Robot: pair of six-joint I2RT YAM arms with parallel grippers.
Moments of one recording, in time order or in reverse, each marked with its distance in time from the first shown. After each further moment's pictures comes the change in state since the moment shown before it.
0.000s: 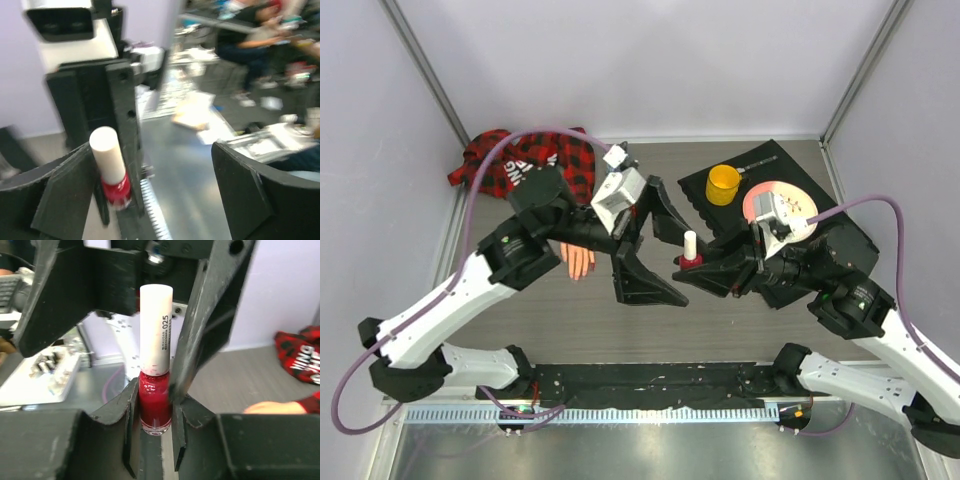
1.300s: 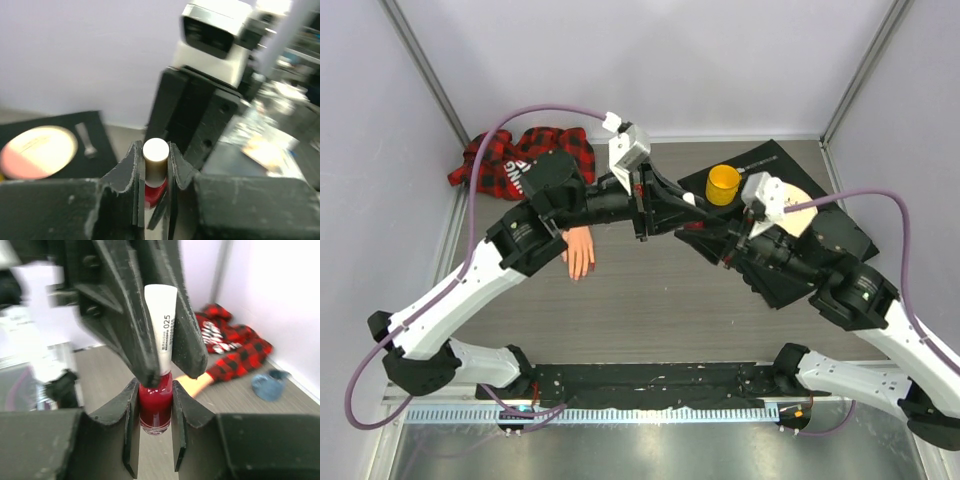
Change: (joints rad) left arm 0.034 0.023 0.048 -0.135 -0.489 0.097; right arm 0.005 0.095 0.141 -0.215 0.418 -0.277
